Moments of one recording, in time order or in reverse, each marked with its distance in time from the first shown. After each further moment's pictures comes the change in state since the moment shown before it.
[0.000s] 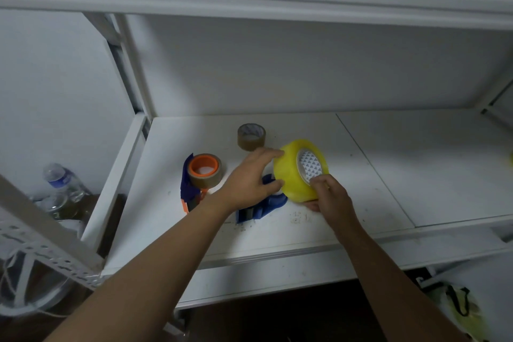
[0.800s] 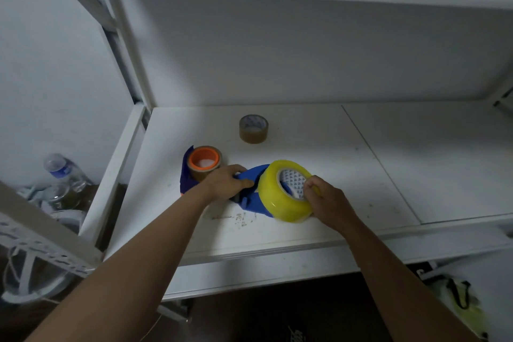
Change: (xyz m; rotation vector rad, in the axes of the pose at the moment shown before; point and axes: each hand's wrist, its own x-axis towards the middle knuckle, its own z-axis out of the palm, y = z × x) left_hand -0.011 -0.052 -0.014 -0.077 -0.254 -0.681; right_hand 0.009 0.012 0.001 -0.506 -0.214 -0.141
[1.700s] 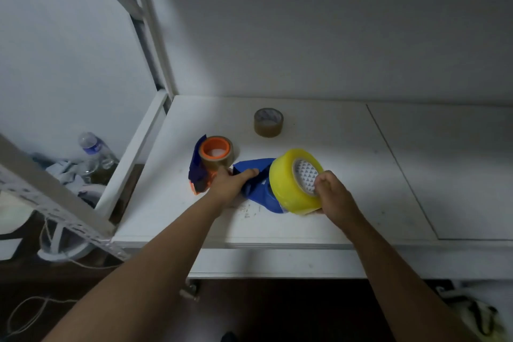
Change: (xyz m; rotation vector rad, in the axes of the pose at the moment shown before) left_hand -0.025 0.006 0.038 -0.696 0.352 -0.237; right_hand 0.017 0.010 0.001 0.252 -0.044 0.023
